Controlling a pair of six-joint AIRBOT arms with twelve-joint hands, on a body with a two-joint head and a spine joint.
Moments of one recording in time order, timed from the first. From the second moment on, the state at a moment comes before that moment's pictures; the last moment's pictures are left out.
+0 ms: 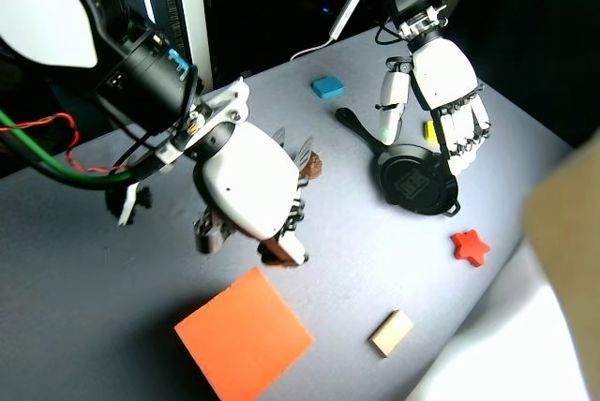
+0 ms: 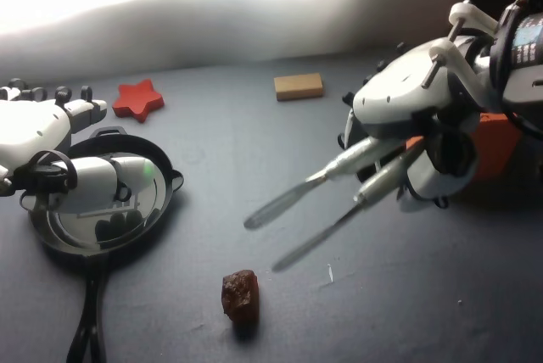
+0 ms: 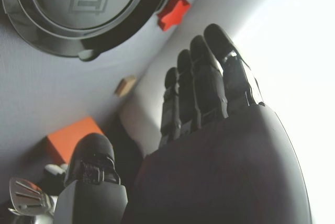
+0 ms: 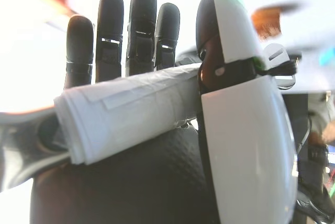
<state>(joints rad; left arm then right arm) 0.57 -0.79 0.77 -1.24 -0.75 1.95 -0.04 -1.13 0.95 -0.50 -0.58 -0.49</state>
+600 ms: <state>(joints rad) 0.57 -0.79 0.78 -1.24 -0.76 1.95 -0.03 -1.12 0.75 -0.86 -0.77 0.16</state>
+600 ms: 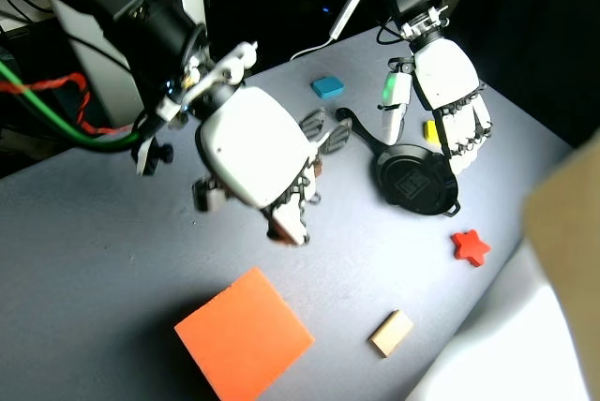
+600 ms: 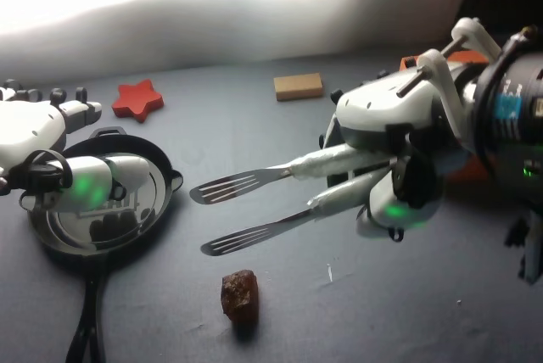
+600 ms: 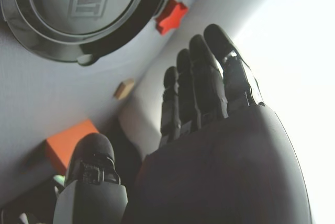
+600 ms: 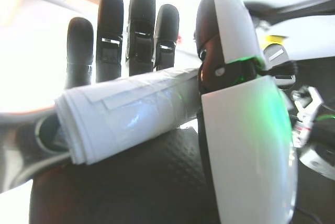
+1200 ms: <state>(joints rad) 0.61 -0.79 0.81 -1.24 -0.76 1.92 -0.13 -1.14 0.67 -0.91 -0.94 0.31</state>
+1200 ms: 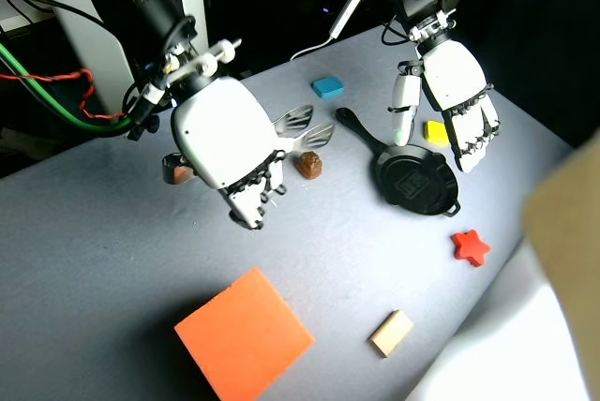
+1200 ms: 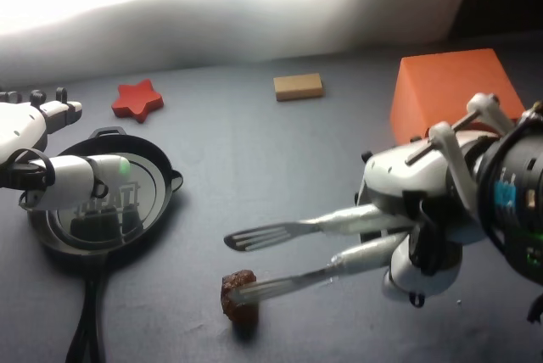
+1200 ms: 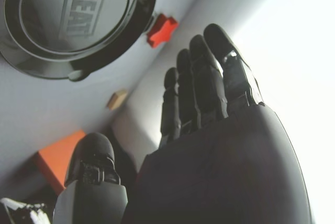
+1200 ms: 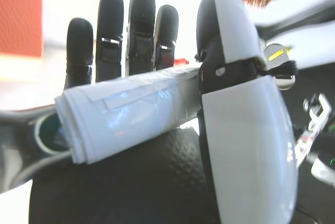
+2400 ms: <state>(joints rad) 0.64 -0.79 0.81 -1.24 -0.78 1.89 -0.19 -1.29 0.82 -0.92 -0.92 0.26</state>
